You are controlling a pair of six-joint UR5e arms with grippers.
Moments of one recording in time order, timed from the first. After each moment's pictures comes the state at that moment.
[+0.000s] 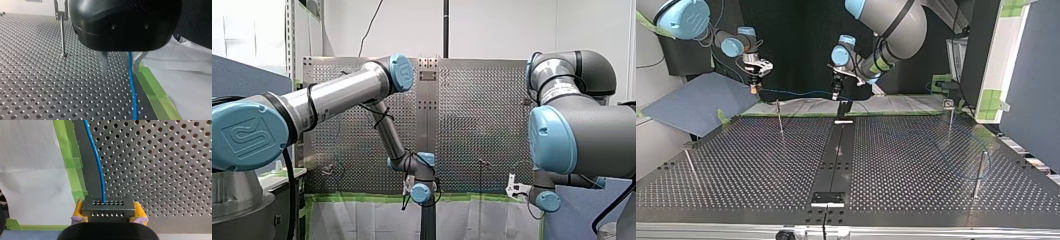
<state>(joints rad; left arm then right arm) -0.65 -2.71 -1.45 -2.25 -1.94 -1.51 1.58 -0.47 1.72 -1.06 1.26 1.69</state>
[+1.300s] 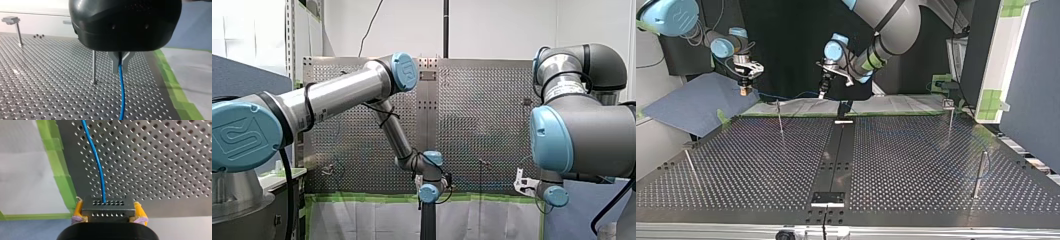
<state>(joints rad) -0.71 -2.72 -1.41 -2.17 -1.88 -1.64 1.52 -0.51 1.71 -1.04 1.25 1.70</state>
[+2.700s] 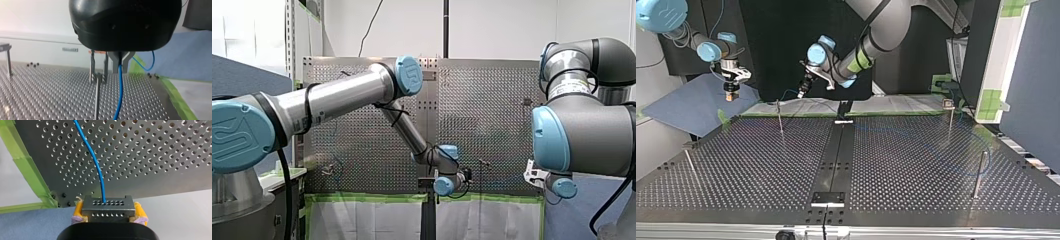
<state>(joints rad) -0.78 -2.75 -1.21 -2.34 -1.78 -1.64 1.46 -0.54 1.66 -1.00 1.24 1.76</state>
